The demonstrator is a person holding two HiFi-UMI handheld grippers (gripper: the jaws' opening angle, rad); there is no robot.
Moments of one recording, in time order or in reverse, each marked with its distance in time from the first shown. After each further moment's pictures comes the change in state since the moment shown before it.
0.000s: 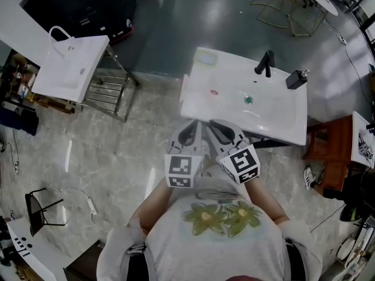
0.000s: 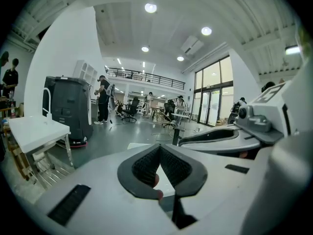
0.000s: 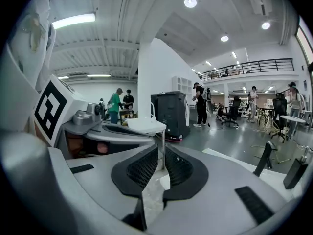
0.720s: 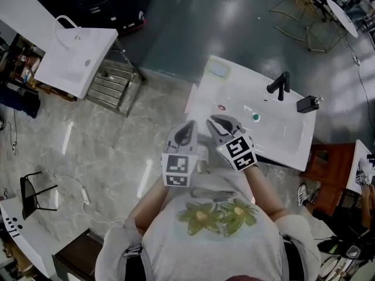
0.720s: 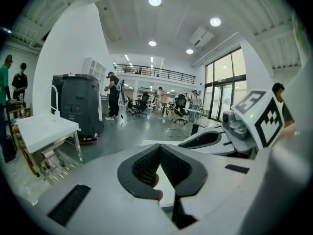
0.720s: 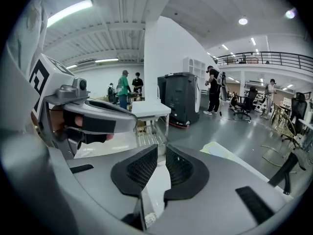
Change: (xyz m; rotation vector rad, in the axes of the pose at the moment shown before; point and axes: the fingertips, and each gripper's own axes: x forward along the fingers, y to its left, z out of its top) left arm 0.056 0.061 -0.004 -0.024 0.062 0.123; right arm 0.096 -0.063 -0.039 -0.076 0.199 0.139
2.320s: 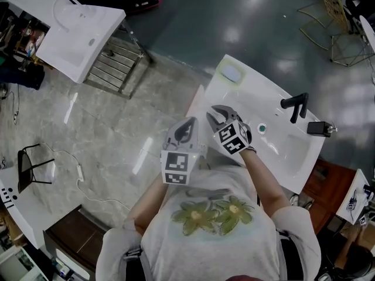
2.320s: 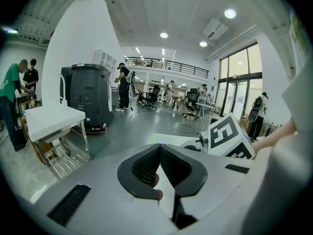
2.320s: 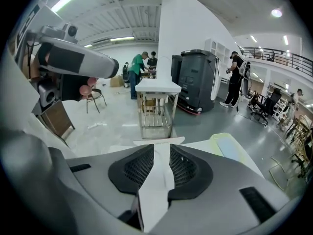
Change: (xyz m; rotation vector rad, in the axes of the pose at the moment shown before) left arm 0.066 0.035 -0.022 -0.079 0.084 0.118; right arm 0.116 -0.057 -0.078 -0.182 0.207 0.154
